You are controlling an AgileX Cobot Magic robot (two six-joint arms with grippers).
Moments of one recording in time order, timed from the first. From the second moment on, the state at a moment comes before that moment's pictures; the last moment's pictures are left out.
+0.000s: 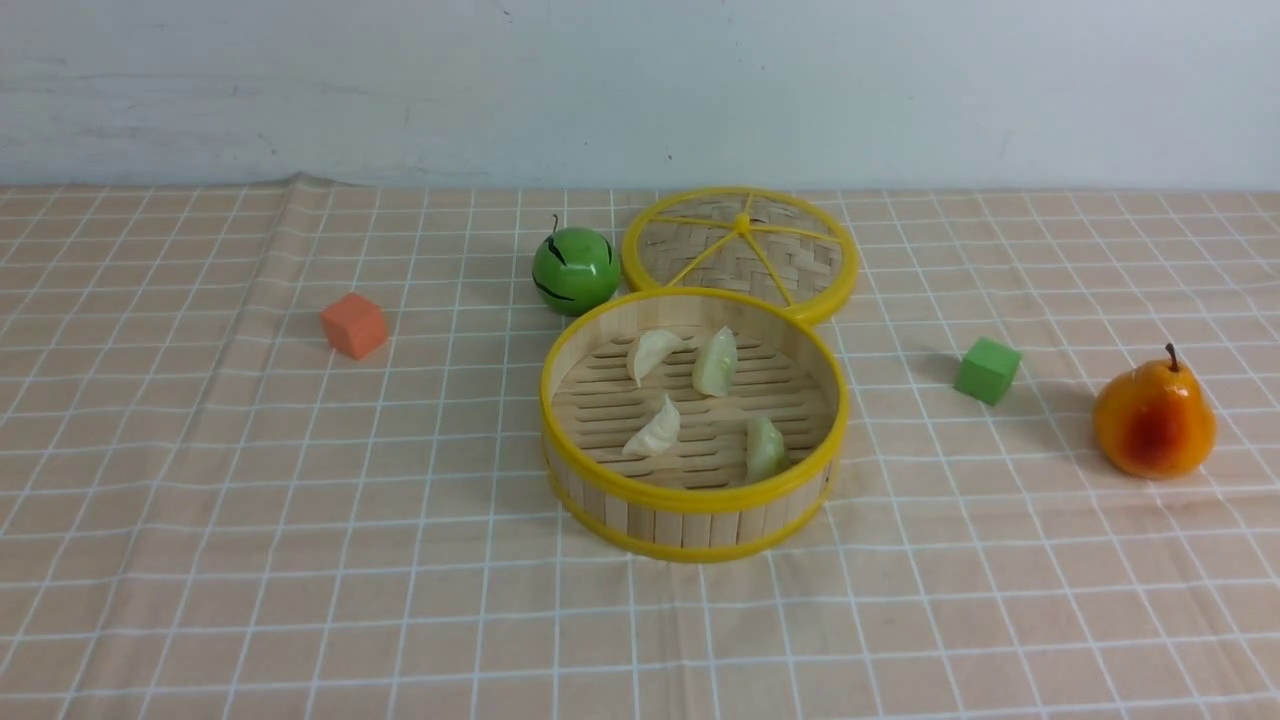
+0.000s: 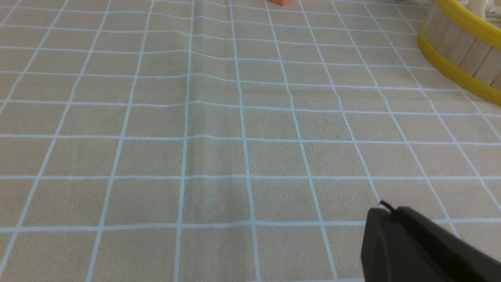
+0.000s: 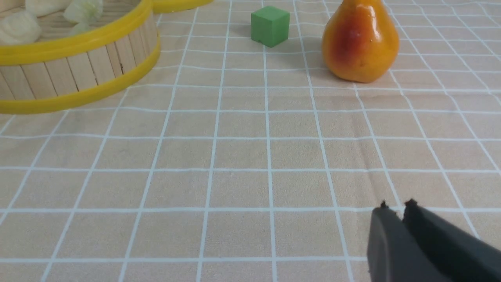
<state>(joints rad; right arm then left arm) 0.01 -0.01 0.02 0.06 0.39 -0.02 -0.02 -0.01 0.03 -0.14 0.40 0.00</state>
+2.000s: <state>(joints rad) 0.01 -0.01 0.02 0.06 0.39 -0.02 -0.02 -0.01 0.03 -0.13 0.40 0.03</state>
